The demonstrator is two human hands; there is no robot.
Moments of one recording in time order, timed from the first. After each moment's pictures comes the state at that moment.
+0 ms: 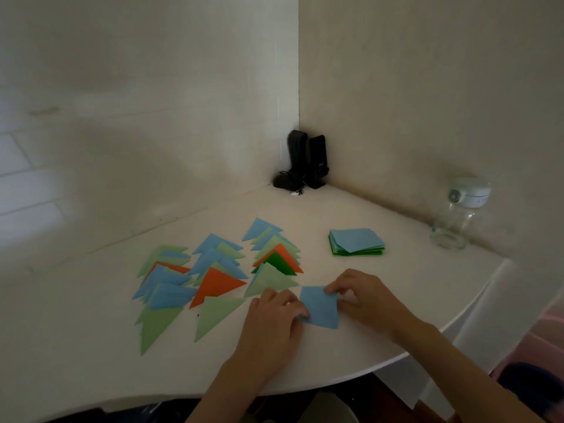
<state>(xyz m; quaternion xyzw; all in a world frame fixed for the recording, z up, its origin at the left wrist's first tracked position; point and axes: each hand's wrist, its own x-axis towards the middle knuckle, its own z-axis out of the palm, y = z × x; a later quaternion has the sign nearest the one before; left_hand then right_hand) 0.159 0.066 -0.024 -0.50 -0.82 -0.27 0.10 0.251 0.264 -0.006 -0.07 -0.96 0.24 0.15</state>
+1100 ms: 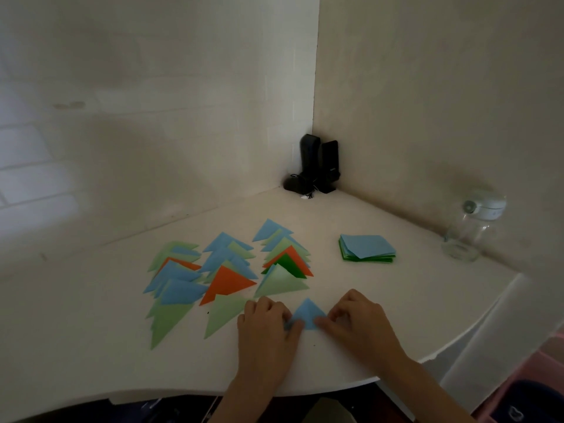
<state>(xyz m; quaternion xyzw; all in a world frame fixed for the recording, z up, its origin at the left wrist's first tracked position) 0.165 0.053 -0.036 -0.33 -0.89 -0.30 0.13 0.251 0.217 -0.031 -0.19 -0.93 0.24 0.19</state>
